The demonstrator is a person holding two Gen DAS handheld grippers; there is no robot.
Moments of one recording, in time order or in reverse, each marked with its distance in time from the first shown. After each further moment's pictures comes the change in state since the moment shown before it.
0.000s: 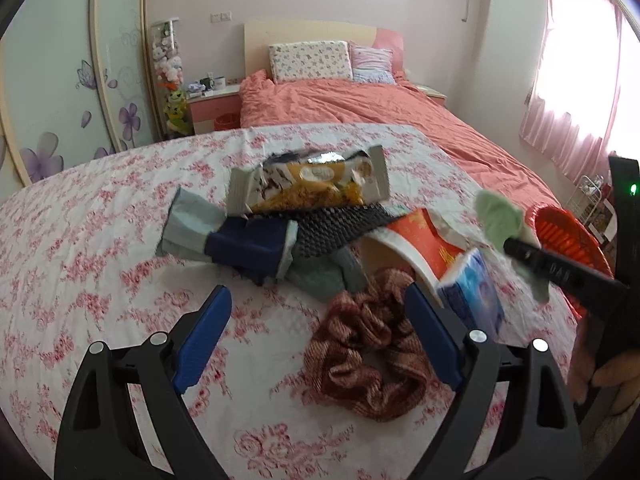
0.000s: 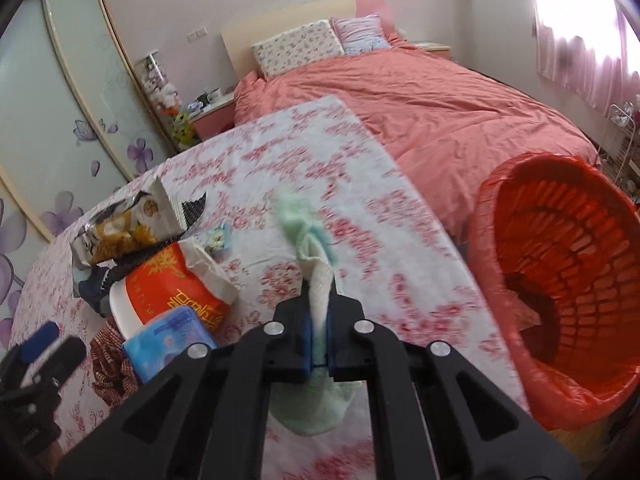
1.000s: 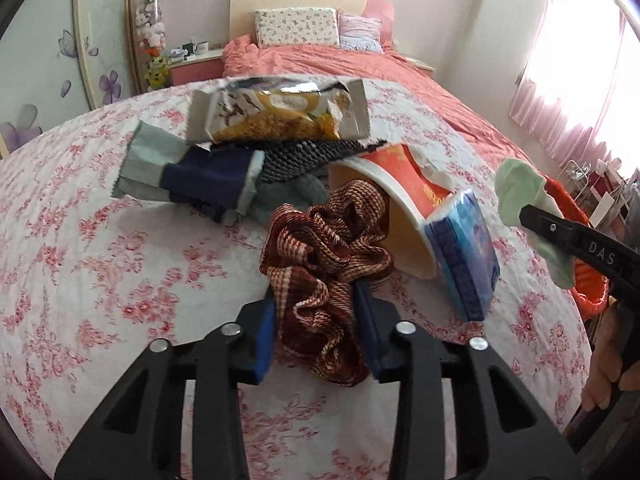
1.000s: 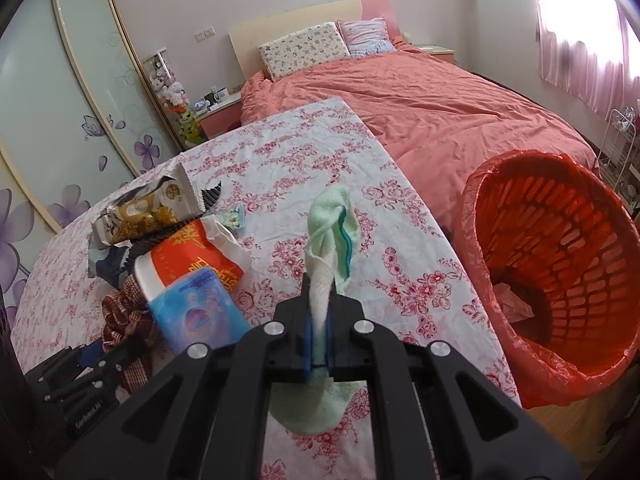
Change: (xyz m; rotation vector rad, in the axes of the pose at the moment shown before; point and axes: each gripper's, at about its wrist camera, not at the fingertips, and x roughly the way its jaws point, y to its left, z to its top) left arm 0.016 -0.010 -0.023 -0.017 0.110 -0.061; right arm -0.031 0.004 -0.018 -0.022 -0.005 0.018
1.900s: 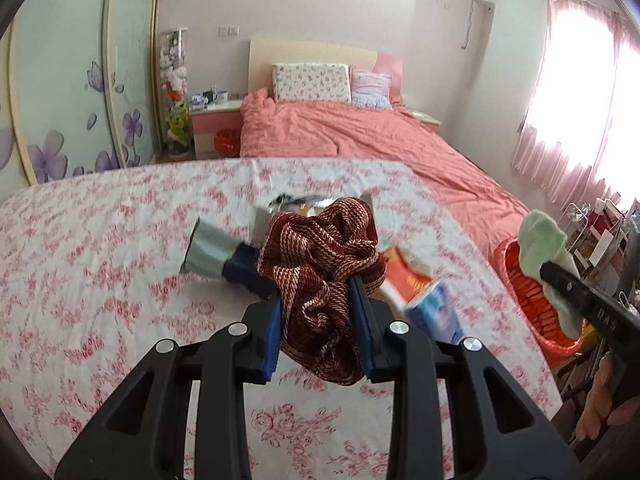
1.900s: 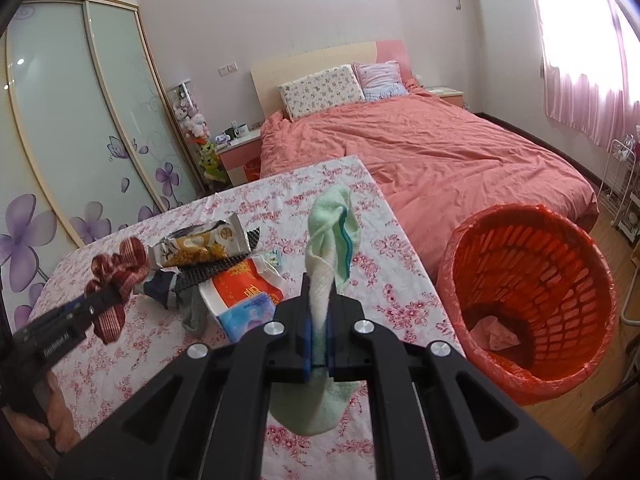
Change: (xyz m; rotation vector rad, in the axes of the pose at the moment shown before) left arm -0.076 0.010 0.037 -0.033 -0.192 0.024; right arm -0.086 0.011 0.008 -0.045 -0.151 0.039
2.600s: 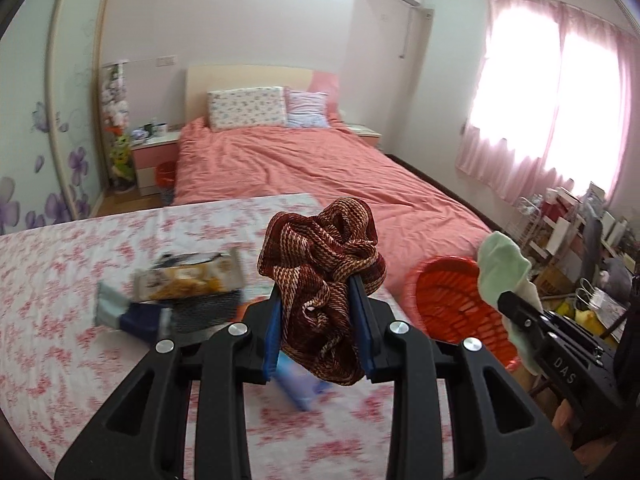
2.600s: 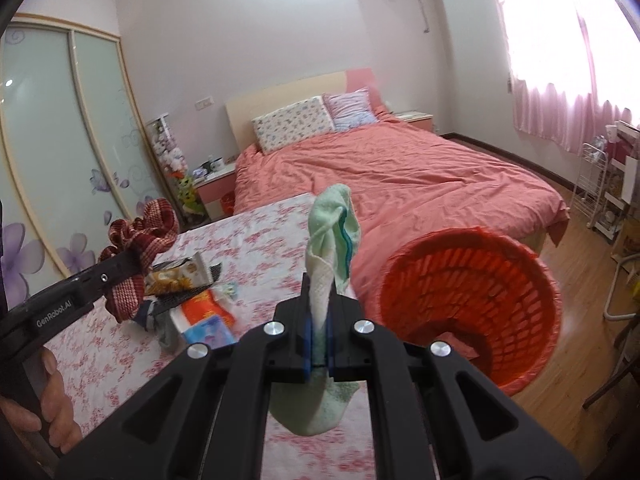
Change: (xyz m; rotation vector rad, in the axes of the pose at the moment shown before) left arm -0.002 -0.101 0.029 0.105 -0.066 -0.188; right arm -0.058 -0.058 0.009 0.056 -0.114 -0.083
